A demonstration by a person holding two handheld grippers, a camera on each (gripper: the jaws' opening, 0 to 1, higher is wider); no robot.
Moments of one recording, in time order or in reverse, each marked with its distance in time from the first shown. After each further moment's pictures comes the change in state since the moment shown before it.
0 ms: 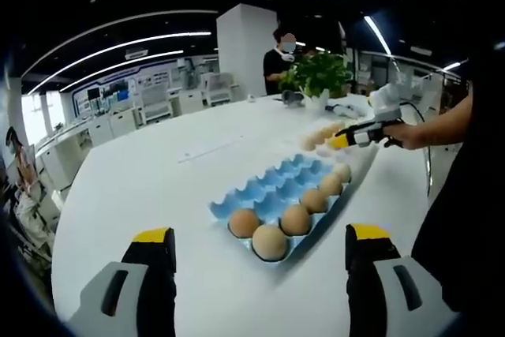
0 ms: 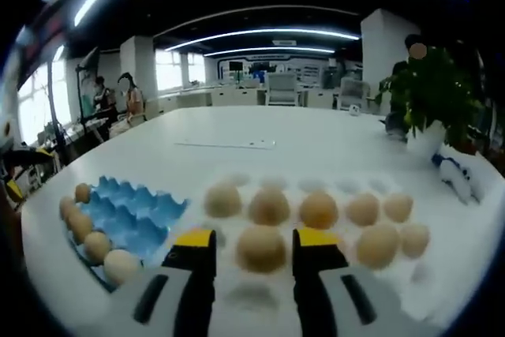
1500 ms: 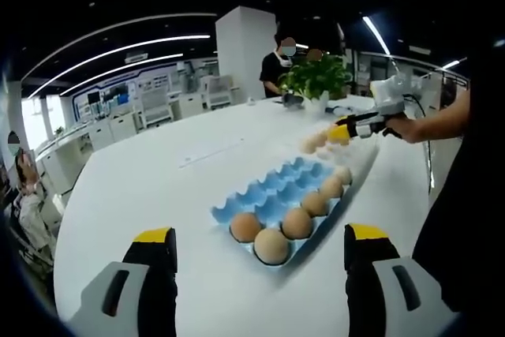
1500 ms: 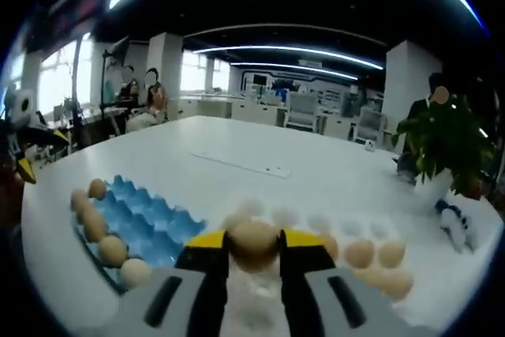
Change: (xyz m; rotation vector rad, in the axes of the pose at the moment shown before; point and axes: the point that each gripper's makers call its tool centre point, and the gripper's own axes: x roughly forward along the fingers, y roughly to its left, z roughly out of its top) left arm 0.000 0.000 0.005 0.005 -0.018 -0.005; right arm -0.018 0.021 0.041 -0.162 -0.095 0.067
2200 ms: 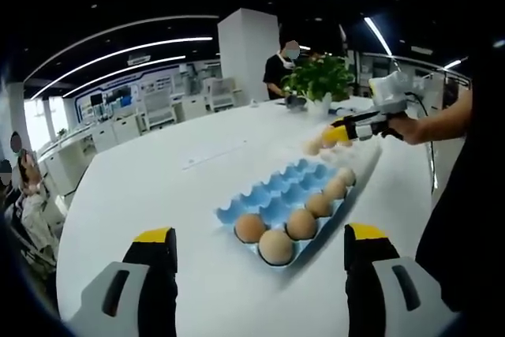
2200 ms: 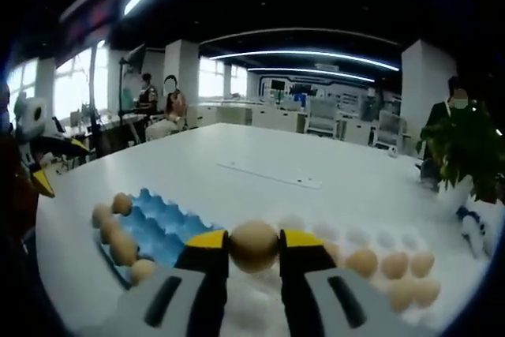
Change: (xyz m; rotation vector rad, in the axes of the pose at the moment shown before) left arm -0.002 0.005 0.001 0.004 -0.013 0.020; right arm 0.012 0.049 0.019 0.007 -0.037 0.118
